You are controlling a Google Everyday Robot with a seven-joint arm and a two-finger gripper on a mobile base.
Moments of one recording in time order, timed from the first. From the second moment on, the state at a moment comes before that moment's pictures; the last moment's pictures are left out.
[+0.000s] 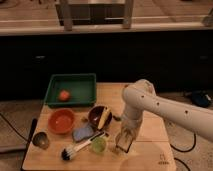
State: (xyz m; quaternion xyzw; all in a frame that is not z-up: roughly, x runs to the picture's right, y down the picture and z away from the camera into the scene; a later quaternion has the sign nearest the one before) arm 0.116 0.225 0.694 -0.37 -0.25 -0.43 0.79
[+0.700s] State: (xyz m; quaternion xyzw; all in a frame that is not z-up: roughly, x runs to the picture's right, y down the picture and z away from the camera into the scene) arm 0.112 0.225 0.694 -0.37 -0.25 -0.42 0.79
